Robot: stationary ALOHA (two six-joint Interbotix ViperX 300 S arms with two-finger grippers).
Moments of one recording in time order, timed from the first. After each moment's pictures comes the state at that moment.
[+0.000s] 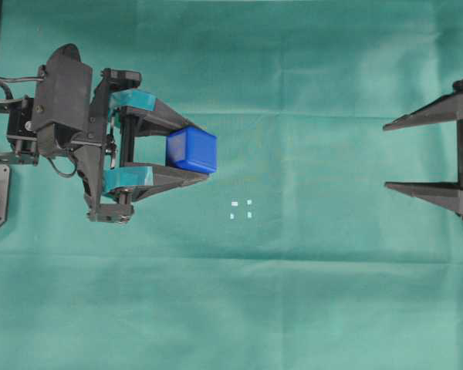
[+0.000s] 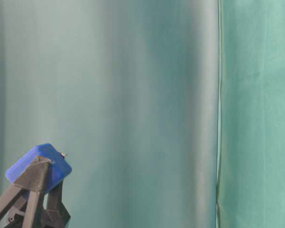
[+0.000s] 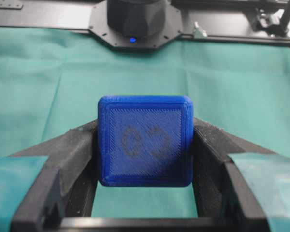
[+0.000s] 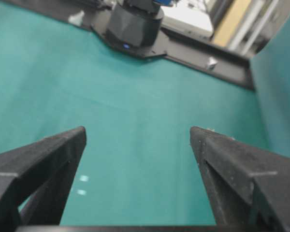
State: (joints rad) left arm -0.01 -0.43 0.70 0.00 -0.05 -0.04; right arm 0.00 -0.92 1.09 -0.25 -0.05 0.00
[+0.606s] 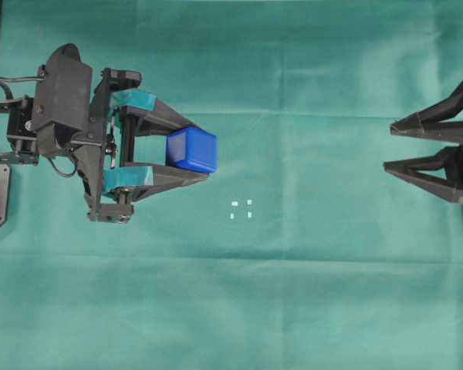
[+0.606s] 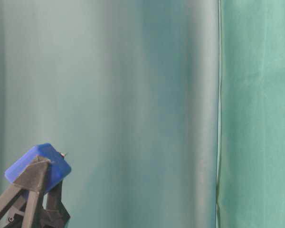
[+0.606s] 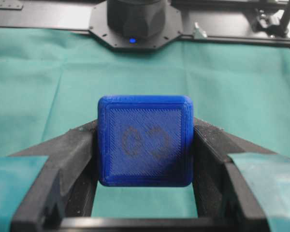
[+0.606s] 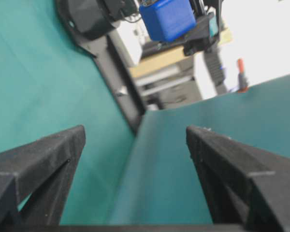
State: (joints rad) left arm -0.01 -0.43 0.70 0.00 -0.05 -0.04; right arm 0.00 -0.92 1.04 -0.80 -0.03 -0.24
